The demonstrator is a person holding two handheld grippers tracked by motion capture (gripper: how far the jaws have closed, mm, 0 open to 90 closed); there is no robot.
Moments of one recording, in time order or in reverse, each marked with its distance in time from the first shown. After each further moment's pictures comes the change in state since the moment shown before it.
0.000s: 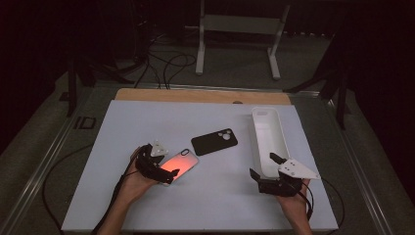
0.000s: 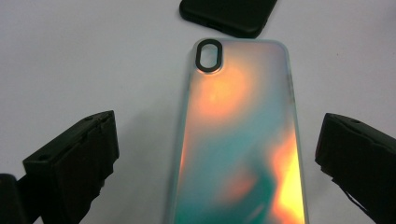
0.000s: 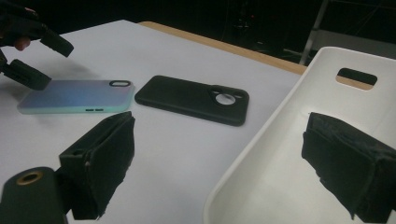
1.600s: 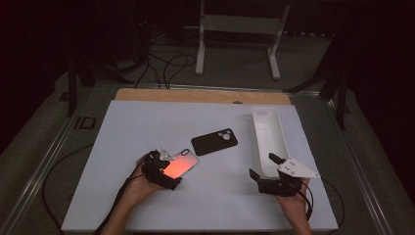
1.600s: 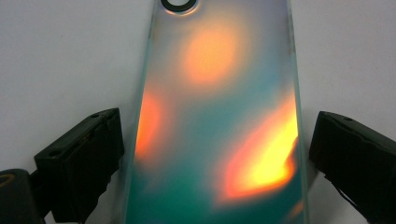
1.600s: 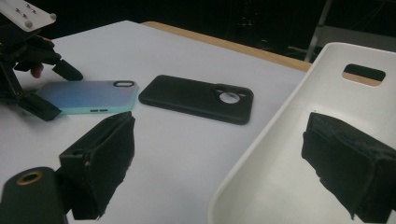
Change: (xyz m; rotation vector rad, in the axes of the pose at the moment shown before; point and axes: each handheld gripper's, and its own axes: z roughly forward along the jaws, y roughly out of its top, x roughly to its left) left arm -0.010 -0.010 0.025 0.147 -0.047 -0.002; right arm 0.000 -0.001 0.002 0.001 0.018 0.024
